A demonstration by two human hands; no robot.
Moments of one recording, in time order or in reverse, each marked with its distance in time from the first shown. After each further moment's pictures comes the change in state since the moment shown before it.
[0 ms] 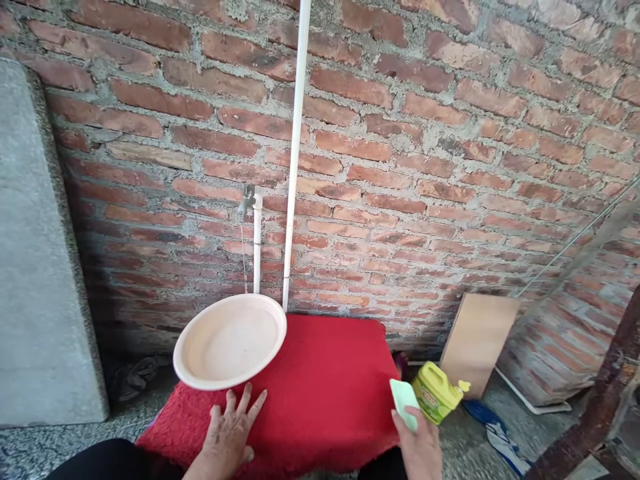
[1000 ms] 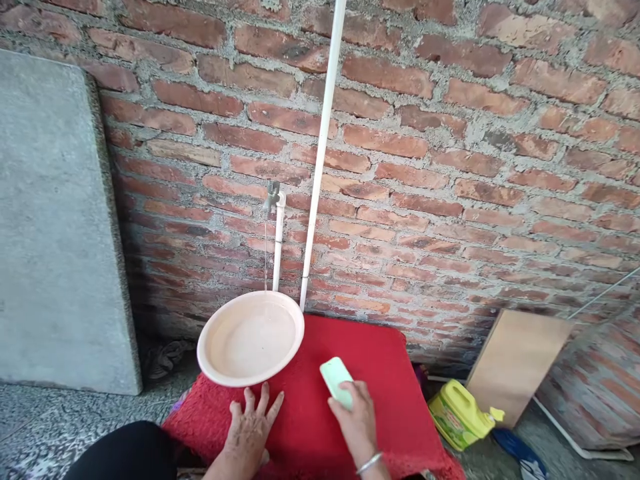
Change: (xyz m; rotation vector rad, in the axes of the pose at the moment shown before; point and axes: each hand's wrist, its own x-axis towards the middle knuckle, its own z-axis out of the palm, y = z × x) left_hand 0.004 0.004 0.019 -0.083 0.016 0.016; right_hand -0.037 -0.132 0.101 0.211 -0.374 -0.292
